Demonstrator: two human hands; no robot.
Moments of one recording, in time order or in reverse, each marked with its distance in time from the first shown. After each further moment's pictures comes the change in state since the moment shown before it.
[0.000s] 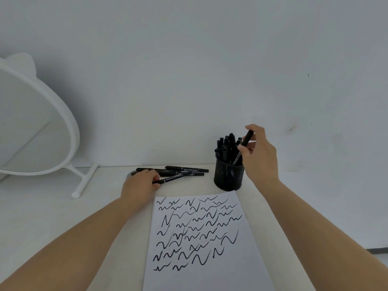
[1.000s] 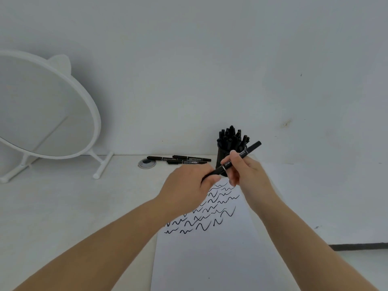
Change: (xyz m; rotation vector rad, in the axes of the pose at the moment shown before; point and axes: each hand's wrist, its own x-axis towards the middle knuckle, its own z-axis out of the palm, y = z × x) left_hand -0.123 0.128 -0.088 -0.269 0.015 0.424; right_hand -0.100 -0.072 -0.033 0.565 -0.321 0.287
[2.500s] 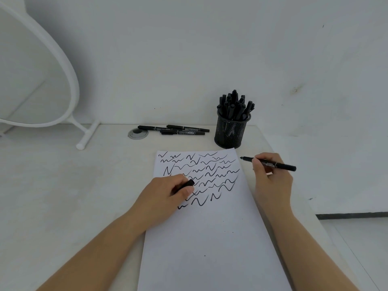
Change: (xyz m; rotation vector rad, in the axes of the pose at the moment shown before) left_hand -0.061 -0.069 0.057 -0.298 -0.150 -0.224; right_hand -0.016 0.101 -0.042 -0.331 0.432 -0.122
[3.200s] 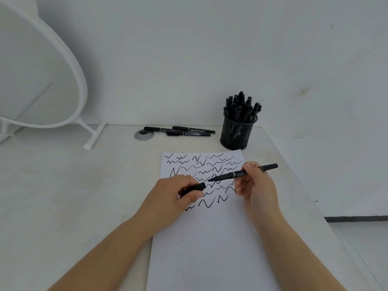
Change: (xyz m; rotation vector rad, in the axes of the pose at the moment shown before) left_hand -0.006 0.006 -0.002 -0.118 0.049 0.073; right_hand -0.020 -0.032 0.027 0.702 -0.239 0.502
